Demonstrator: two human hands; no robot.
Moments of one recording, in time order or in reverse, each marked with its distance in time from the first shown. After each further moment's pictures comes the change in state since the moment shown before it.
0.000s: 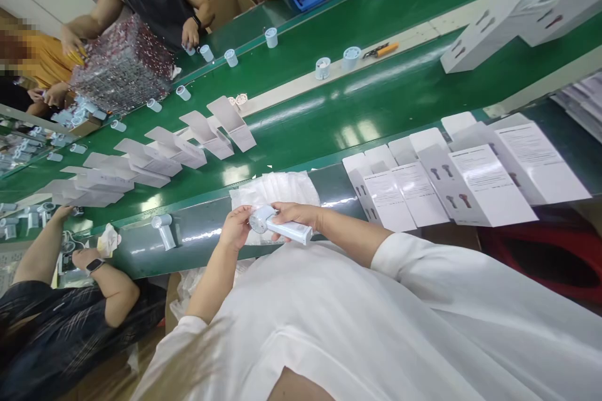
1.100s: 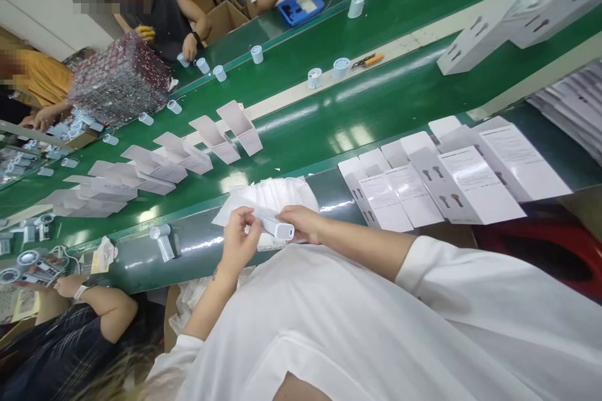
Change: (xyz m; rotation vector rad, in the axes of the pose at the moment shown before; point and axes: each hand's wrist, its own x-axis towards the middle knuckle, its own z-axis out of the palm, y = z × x) left_hand -0.045 0.022 0.026 0.611 0.011 0.734; right_hand -0.017 -0.012 0.051 -0.063 0.646 -0.027
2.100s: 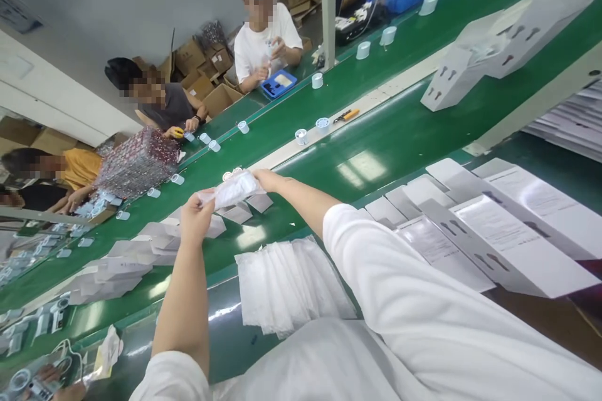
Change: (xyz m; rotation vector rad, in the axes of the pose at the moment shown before) left_hand 0.241 0.023 -0.066 0.205 0.153 -0.021; right_hand 0.161 -0.243 -0.057 -0.991 0.211 -1.018
